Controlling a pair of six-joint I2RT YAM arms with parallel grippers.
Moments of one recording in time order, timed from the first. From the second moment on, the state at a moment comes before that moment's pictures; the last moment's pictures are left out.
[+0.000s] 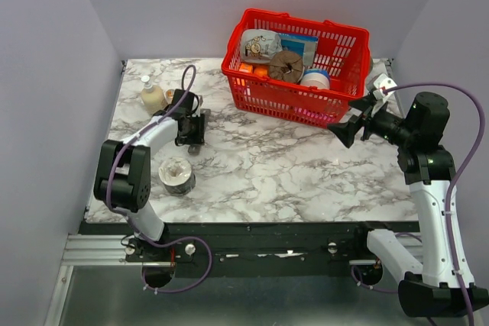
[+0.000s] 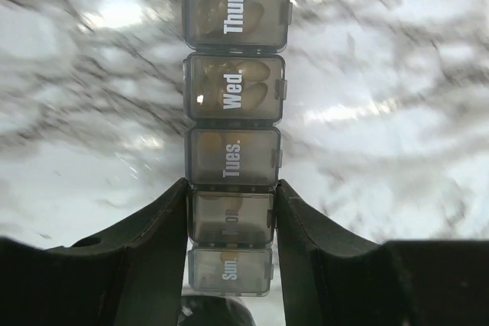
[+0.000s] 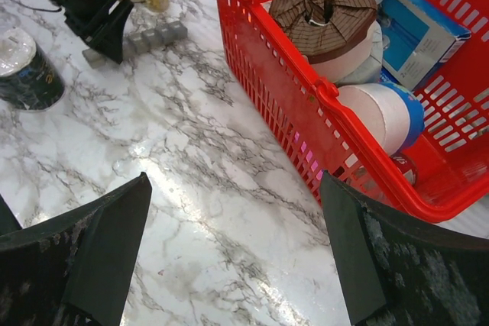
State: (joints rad) left arm -0.19 1.72 1.10 -0.45 0.06 -0.18; right arm -0.02 0.87 1.11 -0.52 -0.78 -0.32
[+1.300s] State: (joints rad) left arm -0.96 1.68 0.97 -0.40 0.19 0.45; right arm 0.00 0.86 0.71 -1.10 -0.99 -1.71
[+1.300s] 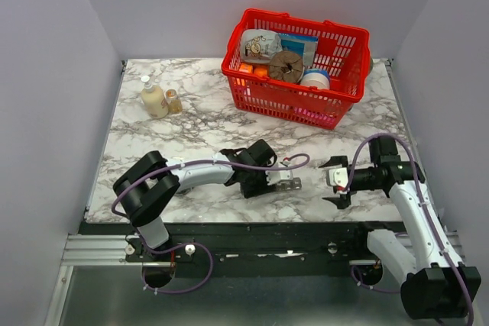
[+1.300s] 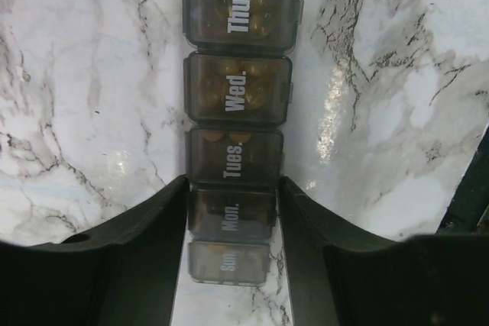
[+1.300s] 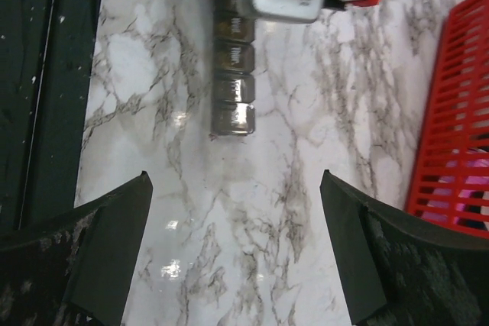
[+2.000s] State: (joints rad) left arm -0.93 1.49 0.76 -0.24 0.20 0.54; right arm 0.51 1.12 0.59 -0.56 -0.73 -1.33
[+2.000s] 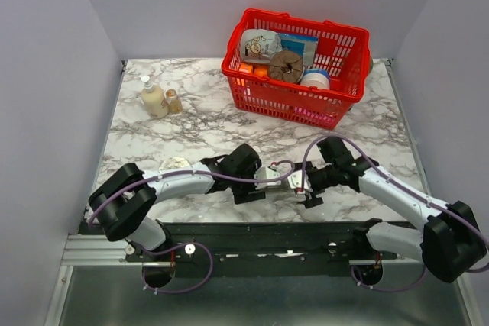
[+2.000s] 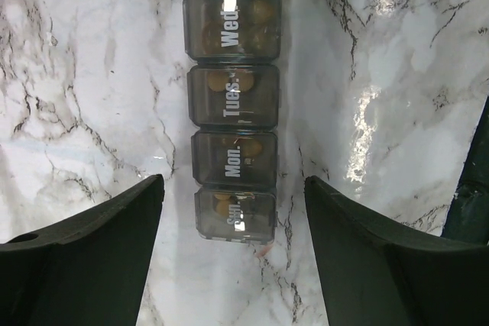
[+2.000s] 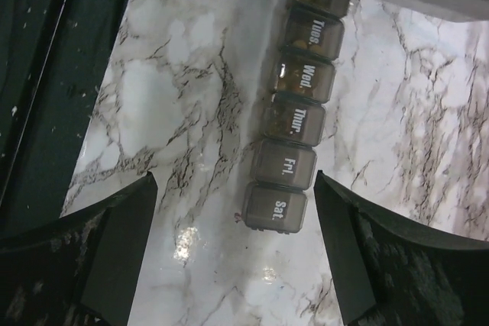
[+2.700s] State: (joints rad) left arm -0.92 1.44 0.72 -0.17 0.19 0.54; right arm 0.52 1.32 0.67 -0.43 -0.64 -1.06
